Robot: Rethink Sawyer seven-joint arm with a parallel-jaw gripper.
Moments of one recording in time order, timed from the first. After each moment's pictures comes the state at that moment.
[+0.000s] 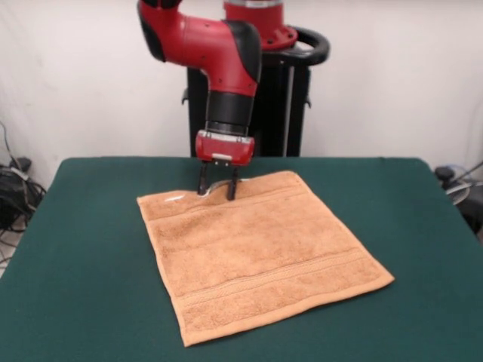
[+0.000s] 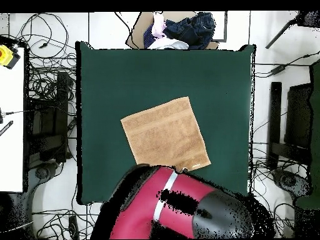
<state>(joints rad) -0.29 -0.18 -0.33 2.07 -0.42 -0.86 1.98</state>
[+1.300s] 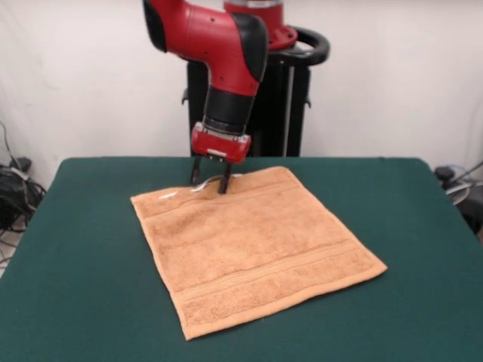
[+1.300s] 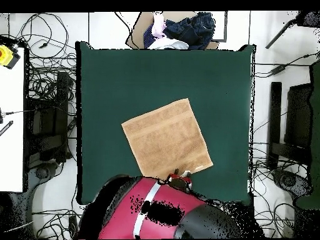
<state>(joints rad) -0.23 -0.29 -0.34 2.07 -0.37 -0.50 1.98</state>
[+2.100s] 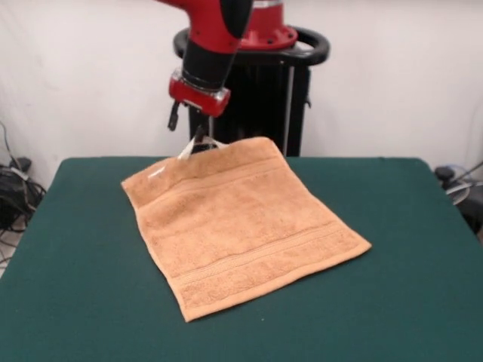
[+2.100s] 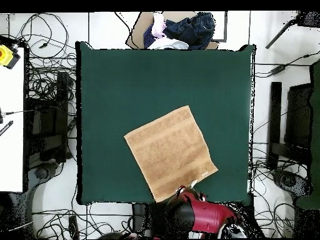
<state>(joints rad) -0.30 -0.60 -0.33 2.12 -0.43 -0.01 1.98</state>
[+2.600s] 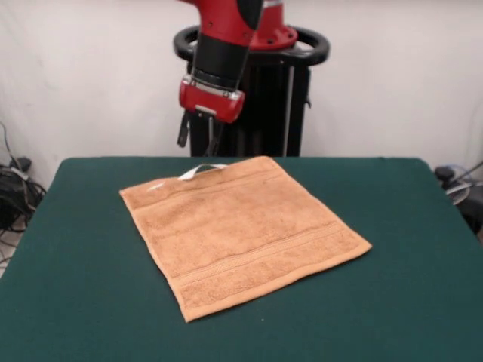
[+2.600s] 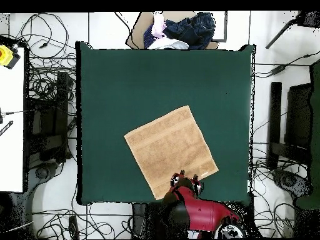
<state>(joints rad) -0.29 -0.65 -0.28 2.14 -0.43 -0.23 1.98</state>
